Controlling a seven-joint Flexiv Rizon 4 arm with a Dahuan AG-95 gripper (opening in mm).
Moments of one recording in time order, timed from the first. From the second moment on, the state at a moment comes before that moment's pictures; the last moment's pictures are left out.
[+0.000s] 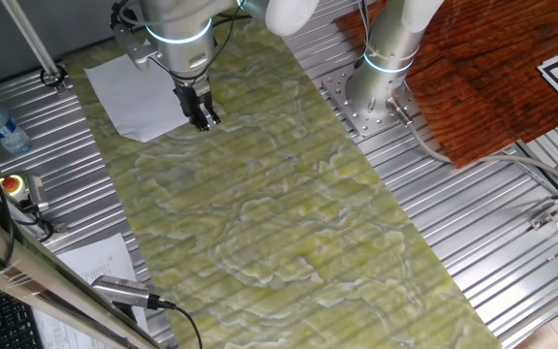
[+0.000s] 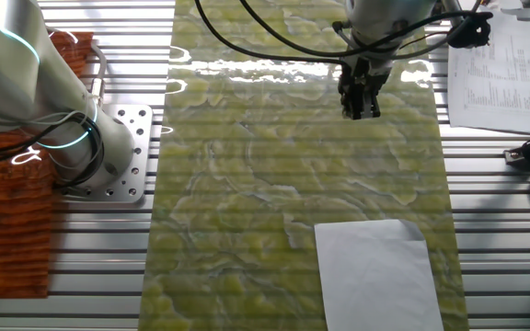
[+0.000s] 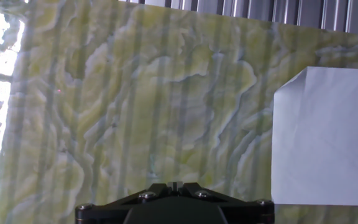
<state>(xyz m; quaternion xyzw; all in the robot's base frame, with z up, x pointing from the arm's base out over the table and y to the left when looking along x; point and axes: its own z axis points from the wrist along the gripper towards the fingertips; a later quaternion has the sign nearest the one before) 0.504 0.001 0.172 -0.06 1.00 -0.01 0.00</state>
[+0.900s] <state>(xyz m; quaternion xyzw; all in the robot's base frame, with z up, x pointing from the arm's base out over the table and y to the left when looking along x) 0.506 -0.001 0.169 -0.09 1.00 -0.01 0.00</state>
